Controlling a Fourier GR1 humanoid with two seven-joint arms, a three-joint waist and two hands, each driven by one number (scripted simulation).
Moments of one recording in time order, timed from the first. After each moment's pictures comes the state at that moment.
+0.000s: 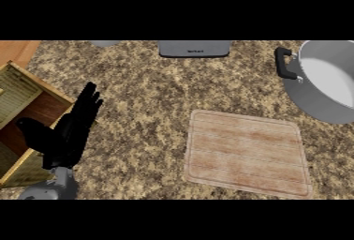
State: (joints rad) left arm -0.10 0.09 -0.03 -1.72 0.05 0.09 0.34; right arm -0.06 -0.59 -0.57 -1.37 0.85 0.22 0.16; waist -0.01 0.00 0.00
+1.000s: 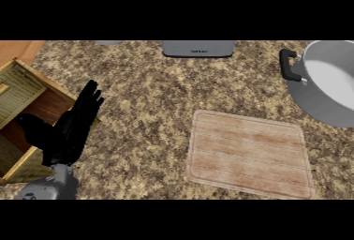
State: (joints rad) left arm -0.12 0.09 -0.02 -1.72 0.06 0.07 0.35; right arm -0.40 -0.78 -0.61 -1.56 0.62 0.35 0.26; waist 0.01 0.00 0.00
